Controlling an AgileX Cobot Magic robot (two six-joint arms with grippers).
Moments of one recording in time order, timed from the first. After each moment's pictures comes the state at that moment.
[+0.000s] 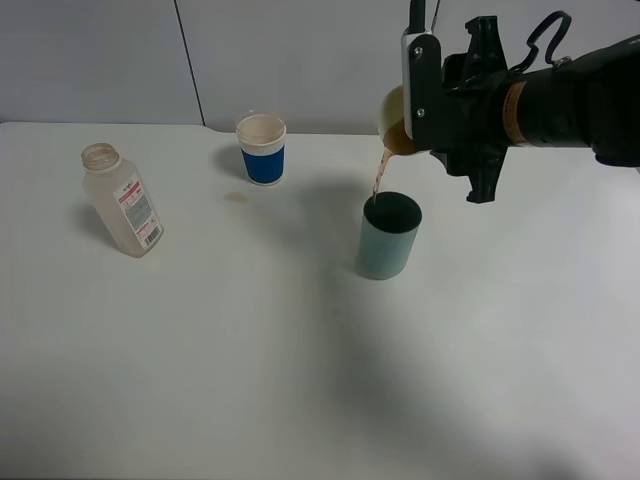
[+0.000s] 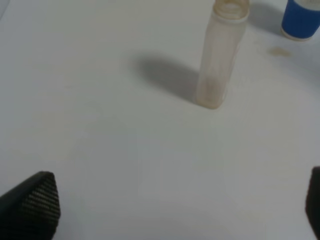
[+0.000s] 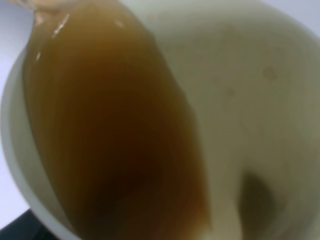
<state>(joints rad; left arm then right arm) -0.01 -0.01 -0.51 0.01 1.05 -0.04 0.49 1.49 -0.80 -1.74 0.15 0.32</state>
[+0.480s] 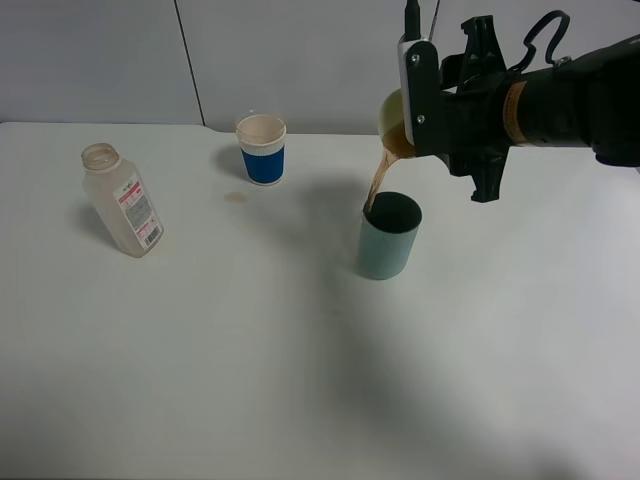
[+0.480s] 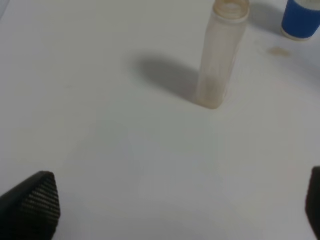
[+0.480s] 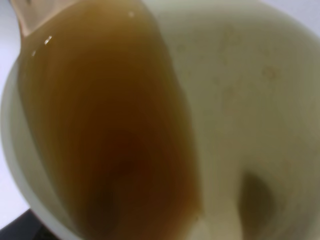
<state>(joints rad) -0.01 -0.01 -0.51 0.01 1.05 -0.04 0.49 1.49 -0.80 -1.74 0.16 0.24</state>
